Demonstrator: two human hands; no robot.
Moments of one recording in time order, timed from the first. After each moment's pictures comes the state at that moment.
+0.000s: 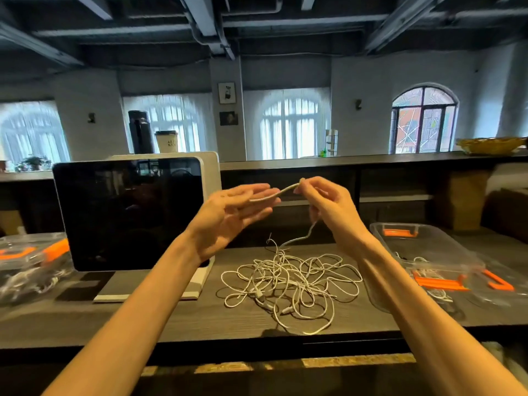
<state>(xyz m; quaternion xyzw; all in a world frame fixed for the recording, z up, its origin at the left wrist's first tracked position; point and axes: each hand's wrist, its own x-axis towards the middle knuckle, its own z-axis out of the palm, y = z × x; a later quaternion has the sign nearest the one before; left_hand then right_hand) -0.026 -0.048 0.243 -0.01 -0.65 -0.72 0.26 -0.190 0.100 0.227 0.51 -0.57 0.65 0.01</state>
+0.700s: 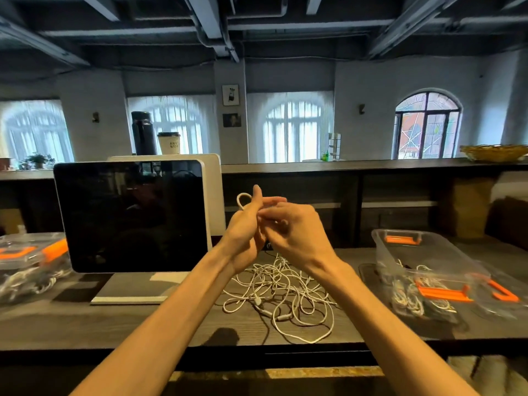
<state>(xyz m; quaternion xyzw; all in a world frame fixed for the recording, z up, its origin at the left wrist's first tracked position) -0.061 -0.021 0.227 0.10 -0.60 -0.73 0.32 -0.155 0.064 0.211 0.60 -0.62 0.47 0.21</state>
